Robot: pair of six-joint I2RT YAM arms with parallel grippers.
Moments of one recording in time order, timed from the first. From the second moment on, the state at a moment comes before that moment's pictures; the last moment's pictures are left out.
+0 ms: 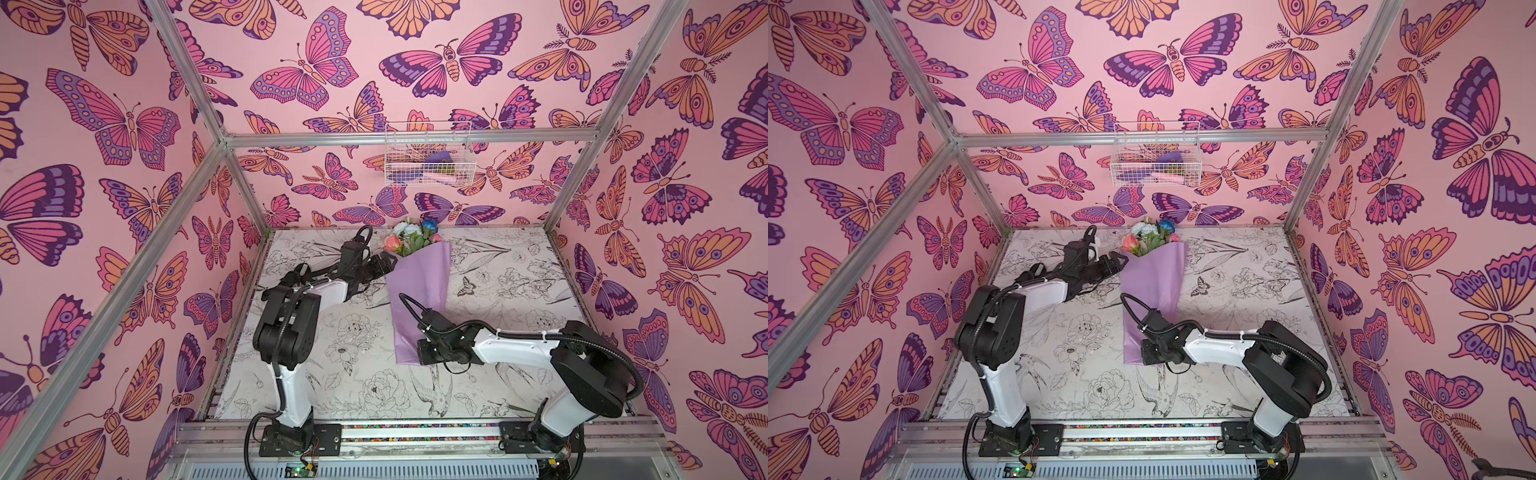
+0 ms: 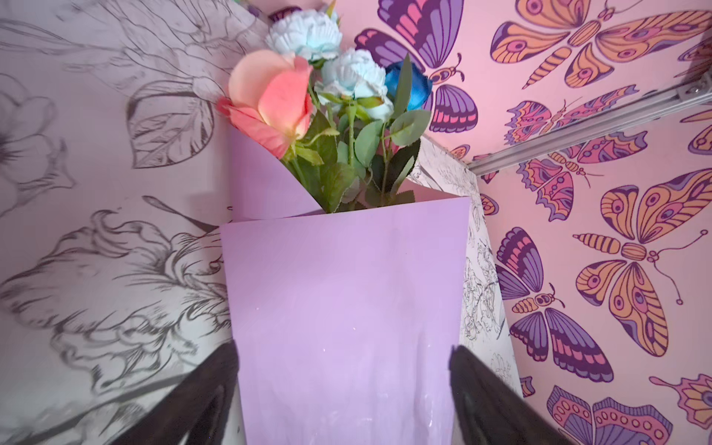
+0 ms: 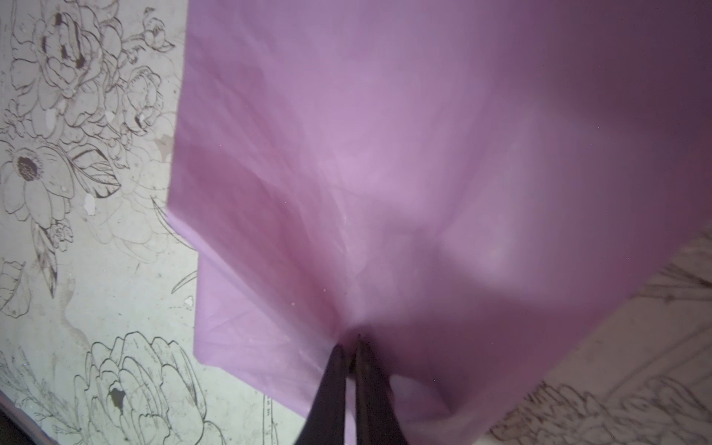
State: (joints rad) left arm -0.30 1.88 1.12 0.22 0.37 -0.72; right arm 0.93 1.63 0.81 -0.25 0.00 0.74
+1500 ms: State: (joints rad) left arm -0.69 1.55 0.66 0.00 0.29 -0.91; right arm 0.92 1.62 0.77 -0.17 0.05 0.84
